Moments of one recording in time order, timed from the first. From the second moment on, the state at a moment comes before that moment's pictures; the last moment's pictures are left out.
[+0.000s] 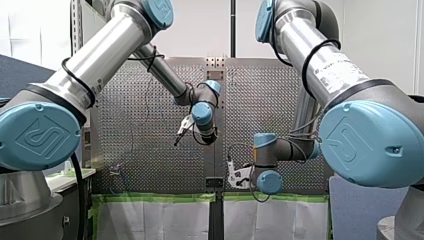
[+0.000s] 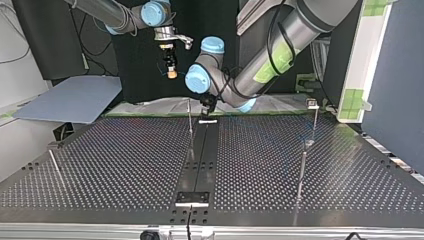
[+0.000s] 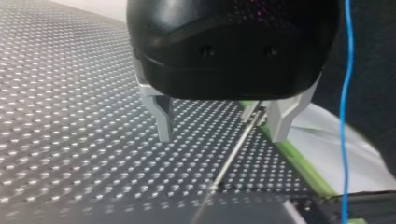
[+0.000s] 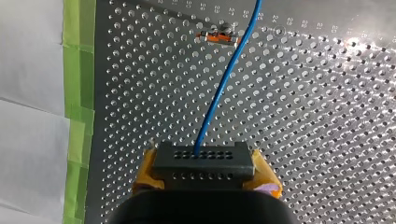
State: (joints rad) left arm -0.60 -2.24 -1.45 -3.09 -1.97 -1.44; right arm 2.17 -0.79 2.06 -1.15 1.70 1.43
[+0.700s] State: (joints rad) left arm -0.59 -2.34 -1.34 -3.27 -2.01 -1.44; right arm 2.17 -0.79 2.06 -1.15 1.69 1.43
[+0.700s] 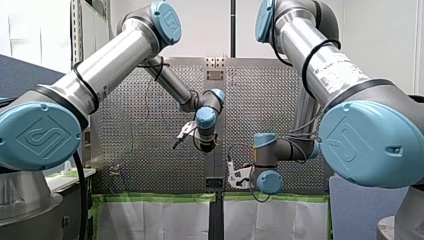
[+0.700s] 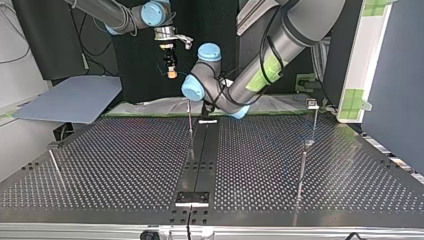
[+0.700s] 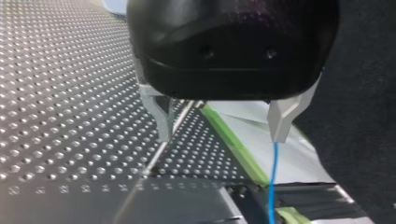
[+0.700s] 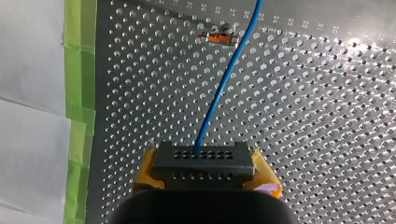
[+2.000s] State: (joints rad) left arm -0.60 -2.45 -1.16 -3.66 -1.93 -1.42; right arm 2.17 -0.79 2.06 -1.16 1.69 1.43
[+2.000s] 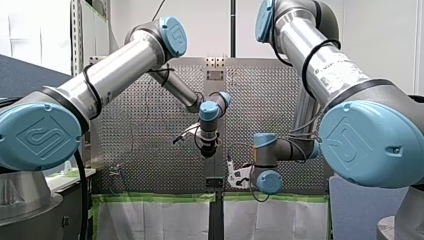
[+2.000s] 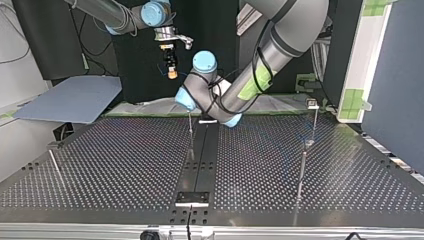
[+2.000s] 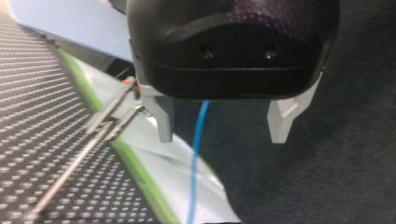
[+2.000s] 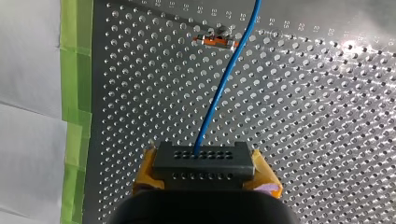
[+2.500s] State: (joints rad) left arm -0.59 -2.49 -1.10 -3.73 -1.92 -1.43; right arm 2.17 -0.79 2.06 -1.15 1.69 1.43
